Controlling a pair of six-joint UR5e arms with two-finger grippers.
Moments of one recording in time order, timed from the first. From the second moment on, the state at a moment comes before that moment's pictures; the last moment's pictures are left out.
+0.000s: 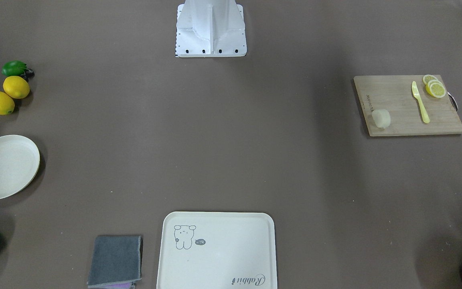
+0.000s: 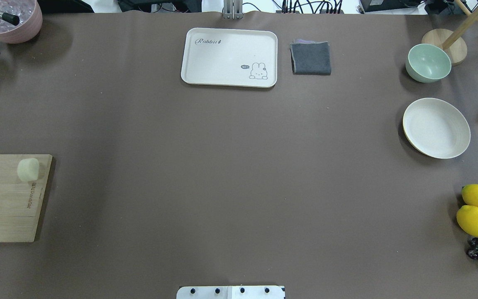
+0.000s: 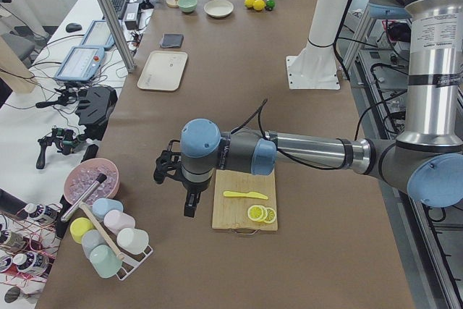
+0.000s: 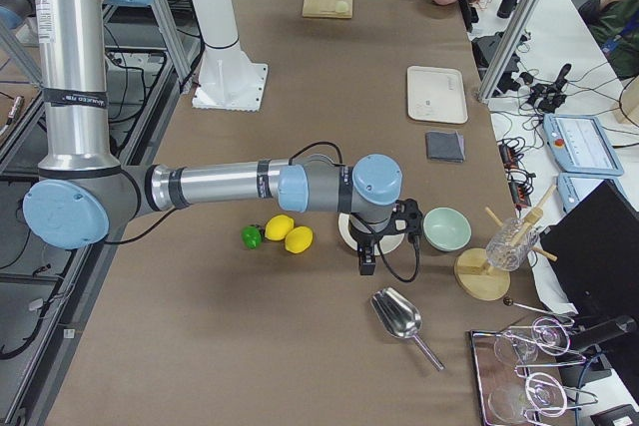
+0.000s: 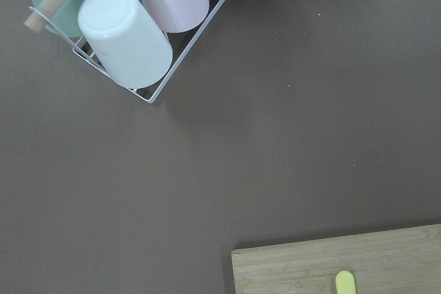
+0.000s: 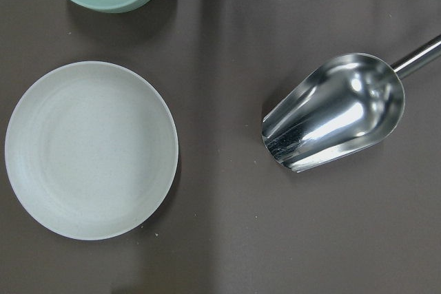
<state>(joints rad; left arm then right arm) -1.66 -1.52 -1.72 -1.63 -2.36 0.07 1.58 -1.58 1.71 -1.67 2.40 -0.06</state>
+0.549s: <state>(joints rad) -1.66 -1.53 -1.73 -1.64 -2.35 0.08 1.58 -1.58 1.71 -1.67 2.40 -0.06</state>
